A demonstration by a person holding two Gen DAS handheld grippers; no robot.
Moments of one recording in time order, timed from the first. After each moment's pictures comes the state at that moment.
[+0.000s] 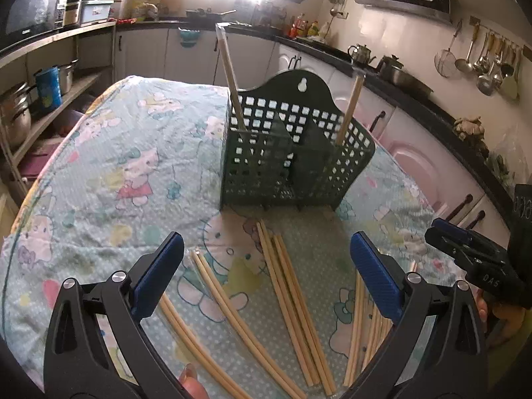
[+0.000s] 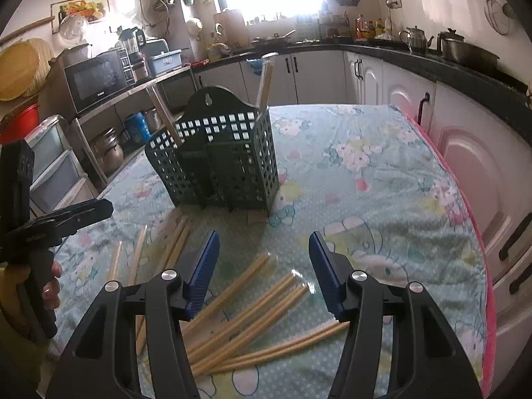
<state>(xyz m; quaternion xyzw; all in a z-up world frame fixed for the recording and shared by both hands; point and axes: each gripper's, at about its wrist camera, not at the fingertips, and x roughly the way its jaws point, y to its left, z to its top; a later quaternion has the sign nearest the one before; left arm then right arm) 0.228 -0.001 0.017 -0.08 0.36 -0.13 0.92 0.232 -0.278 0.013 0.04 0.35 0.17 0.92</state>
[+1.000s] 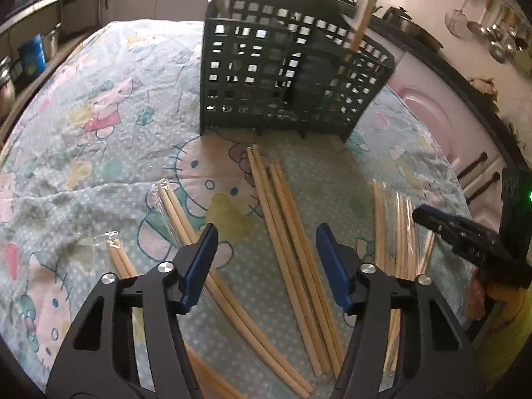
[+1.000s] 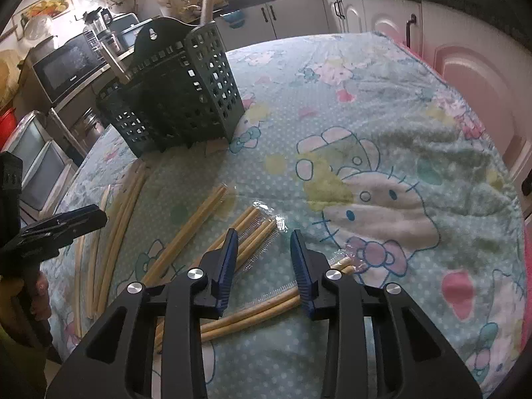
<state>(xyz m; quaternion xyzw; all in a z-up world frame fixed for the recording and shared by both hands) 0.246 -0.018 -0.044 -0.07 0.46 -0.15 0.87 0.252 -0.300 -0.059 0.08 0.45 0.15 0.88</state>
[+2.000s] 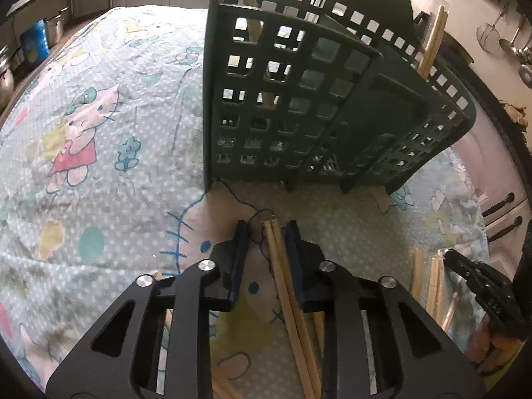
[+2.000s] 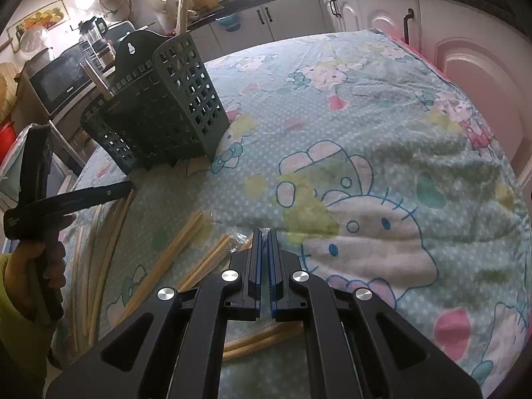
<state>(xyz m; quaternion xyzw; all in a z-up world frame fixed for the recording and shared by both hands) 0.322 -0.023 -0.058 -0.09 0.49 -0.11 0.86 0.279 -0.314 -0.063 0.09 0.44 0.15 0.88</state>
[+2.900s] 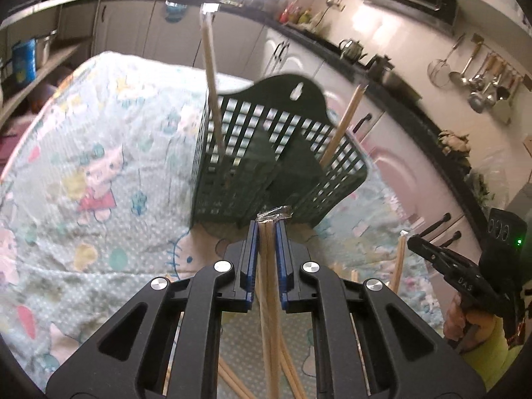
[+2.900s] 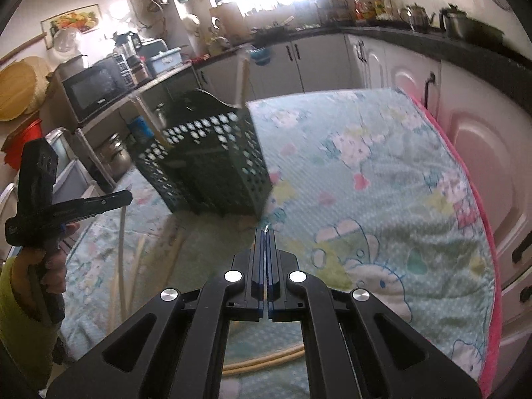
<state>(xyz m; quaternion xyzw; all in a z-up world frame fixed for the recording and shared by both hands) 0.275 0.007 0.035 -0.14 0.39 -0.19 0.89 0.262 -0.303 0.020 0.07 0.36 0.20 0.91</state>
